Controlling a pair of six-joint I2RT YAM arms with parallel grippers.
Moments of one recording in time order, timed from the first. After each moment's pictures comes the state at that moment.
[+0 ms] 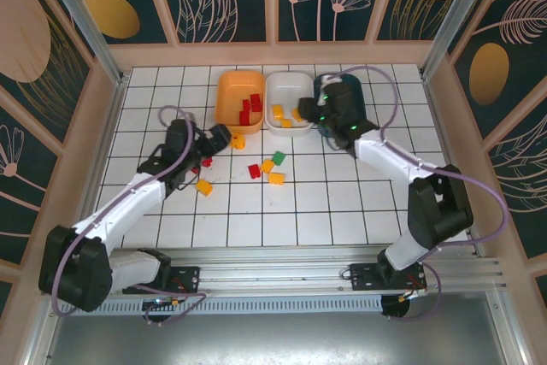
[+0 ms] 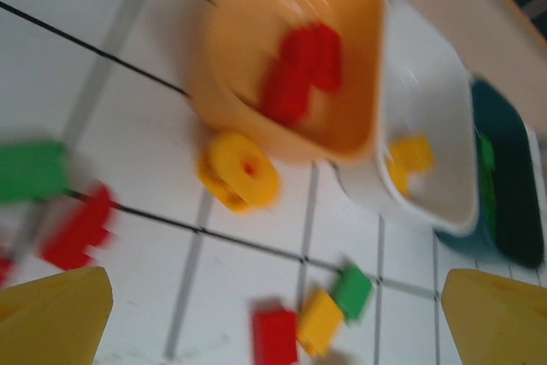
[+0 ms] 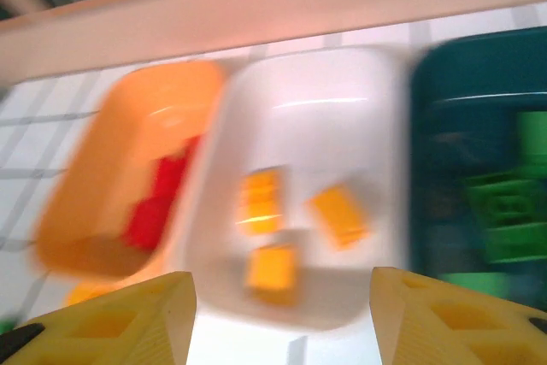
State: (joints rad) left arm -0.34 1.20 0.76 -0.18 -0.02 -0.84; right arm 0.54 1.57 1.11 -0.01 0.06 0.38
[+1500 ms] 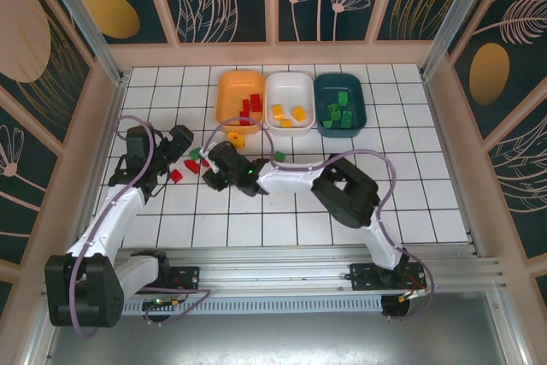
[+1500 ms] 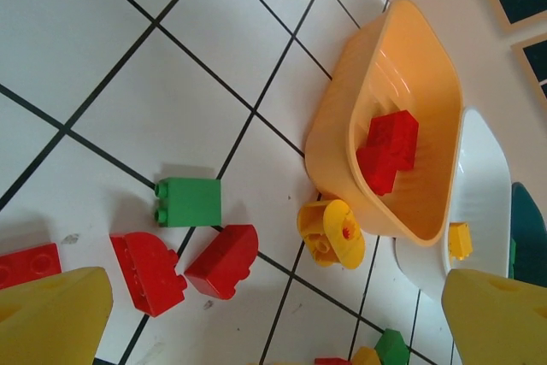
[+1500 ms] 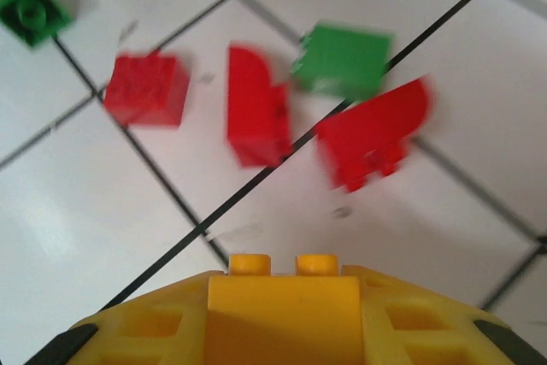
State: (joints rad) left arm -0.04 1.09 0.65 -0.19 0.15 -0.87; right arm 1.05 2.12 1.46 -0.02 0.05 0.18
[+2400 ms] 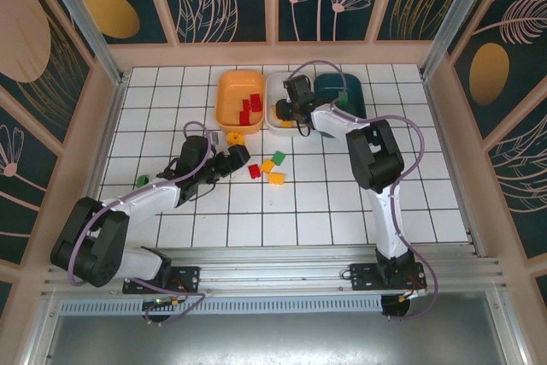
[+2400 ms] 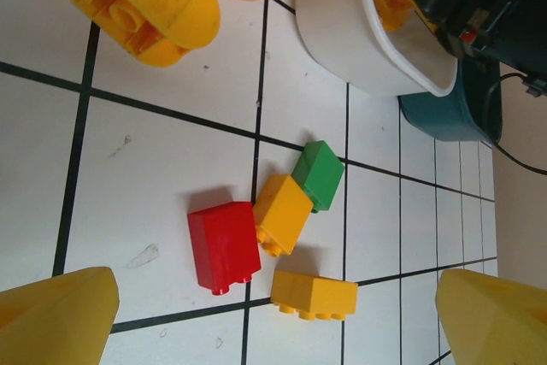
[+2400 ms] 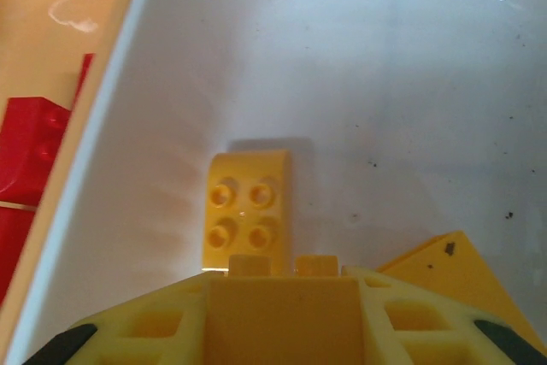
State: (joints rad) left arm -0.44 1.37 0.59 0.15 0.28 -0.91; right arm 0.50 2.24 1.69 -0.23 0.03 0.31
